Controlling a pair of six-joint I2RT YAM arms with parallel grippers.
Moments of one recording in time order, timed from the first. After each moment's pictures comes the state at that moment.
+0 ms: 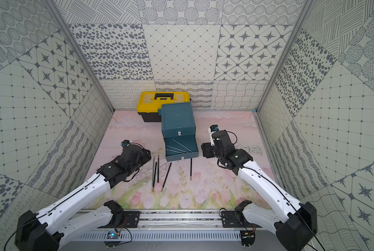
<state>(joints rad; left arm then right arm) -0.50 1.00 0.71 -0.51 -0.28 -0.97 0.56 1.10 0.97 -0.57 0.10 0.32</state>
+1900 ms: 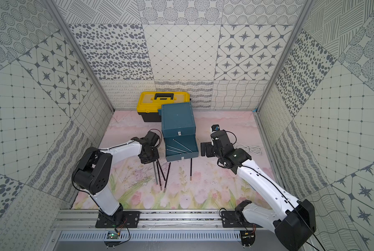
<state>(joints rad) -0.36 1.78 1.06 -0.65 -0.09 -0.70 0.56 1.12 0.97 -0.57 0.19 0.33</state>
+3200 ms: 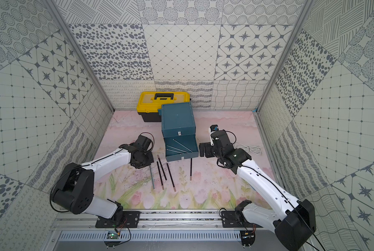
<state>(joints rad) -0.33 1.51 0.88 -0.63 -0.04 -0.69 0.56 1.12 0.97 -0.56 0.13 0.33</state>
